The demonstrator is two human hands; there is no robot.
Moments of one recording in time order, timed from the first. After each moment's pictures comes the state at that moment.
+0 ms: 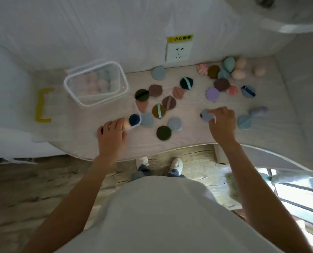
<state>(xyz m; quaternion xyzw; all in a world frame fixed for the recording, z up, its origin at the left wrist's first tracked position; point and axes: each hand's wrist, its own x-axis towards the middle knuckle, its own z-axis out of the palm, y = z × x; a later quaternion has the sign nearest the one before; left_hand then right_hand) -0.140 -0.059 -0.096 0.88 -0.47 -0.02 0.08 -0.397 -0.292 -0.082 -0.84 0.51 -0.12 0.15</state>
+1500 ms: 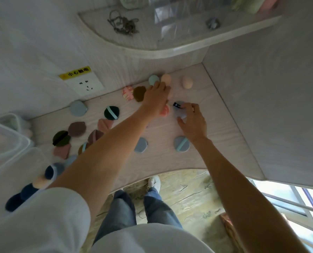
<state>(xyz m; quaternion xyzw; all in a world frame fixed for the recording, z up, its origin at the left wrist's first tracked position) -0.320 -0.473 -0.106 0.69 -0.72 -0.05 0.03 -0.486 -0.447 -0.100 -0.78 0.57 -0.11 0.24</state>
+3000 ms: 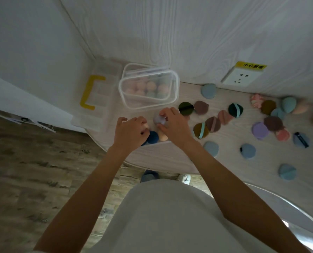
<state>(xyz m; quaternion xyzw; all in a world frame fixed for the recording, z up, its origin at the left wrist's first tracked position) -0.084 -0.050 -0.079 0.91 -0.38 -0.08 0.13 -0.172 -0.198 -0.065 -0.92 0.21 -0.01 0.34</state>
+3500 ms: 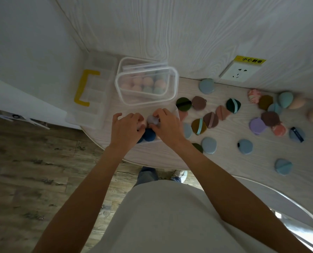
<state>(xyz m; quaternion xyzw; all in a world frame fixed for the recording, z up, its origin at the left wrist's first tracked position) -0.085 -0.048 -0.083 0.92 -0.37 -0.07 0.13 -0.169 -0.180 -0.076 -0.93 0.23 0.01 0.29</state>
